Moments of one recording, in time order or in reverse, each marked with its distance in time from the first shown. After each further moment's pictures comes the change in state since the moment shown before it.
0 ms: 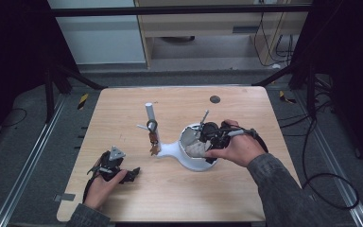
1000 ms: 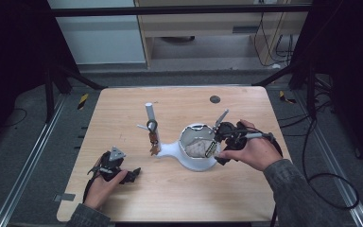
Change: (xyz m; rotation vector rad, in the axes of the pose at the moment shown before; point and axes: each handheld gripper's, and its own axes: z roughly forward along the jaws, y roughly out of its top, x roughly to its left) left arm 0.000 -0.001 0.002 -0.009 -0.012 0.006; right arm -0.012 -0.038 -0.012 -0.064 0.007 0.083
